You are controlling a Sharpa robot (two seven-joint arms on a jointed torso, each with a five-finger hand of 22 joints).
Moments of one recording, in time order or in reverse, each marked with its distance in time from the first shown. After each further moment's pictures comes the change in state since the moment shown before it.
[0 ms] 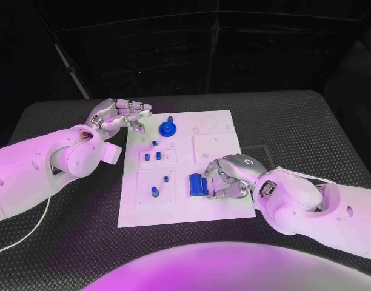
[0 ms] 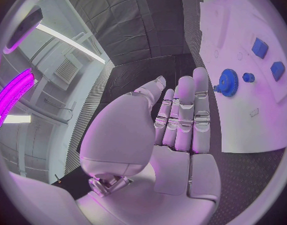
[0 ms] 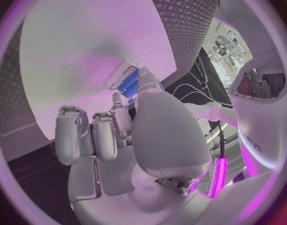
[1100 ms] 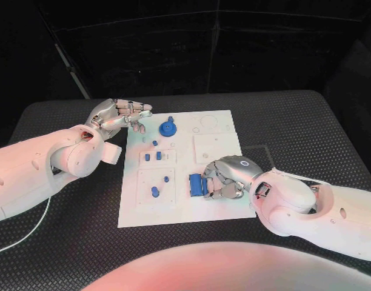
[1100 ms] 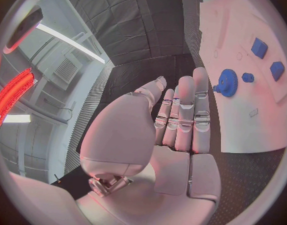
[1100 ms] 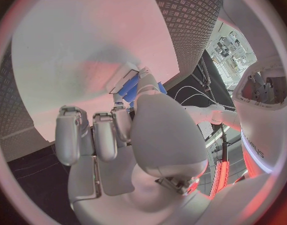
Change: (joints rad) left arm 0.000 0.000 0.000 0.000 0.000 0.003 -0.003; left_hand 0.004 0.004 0.000 0.000 0.000 0.000 0.000 0.000 0.000 0.000 0.000 0.000 0.001 -0.004 0.004 0.000 0.000 0.000 0.000 0.000 0.000 -0.001; right arm -0.010 0.031 0.002 -0.012 -0.027 0.012 -0.049; right_hand 0.020 0.086 -0.029 -0.040 -0.010 0.091 -0.024 0.050 -0.028 0.016 -0.016 0.023 0.012 -0.003 -0.004 0.000 0.001 0.000 0.004 -0.004 0.000 0.000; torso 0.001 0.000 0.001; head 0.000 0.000
